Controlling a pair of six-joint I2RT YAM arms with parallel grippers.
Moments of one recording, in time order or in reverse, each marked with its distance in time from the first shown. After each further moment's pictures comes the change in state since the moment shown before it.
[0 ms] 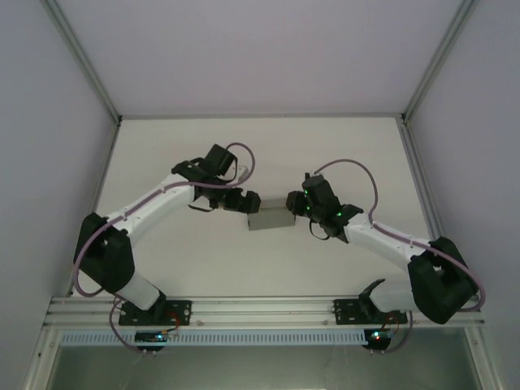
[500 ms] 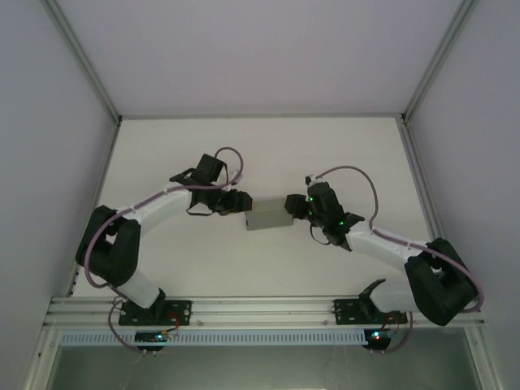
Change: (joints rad) left arm 0.080 0.032 -0.248 0.372 0.236 -0.161; right arm -0.019 -0.004 -0.131 0.235 -0.081 -0.031
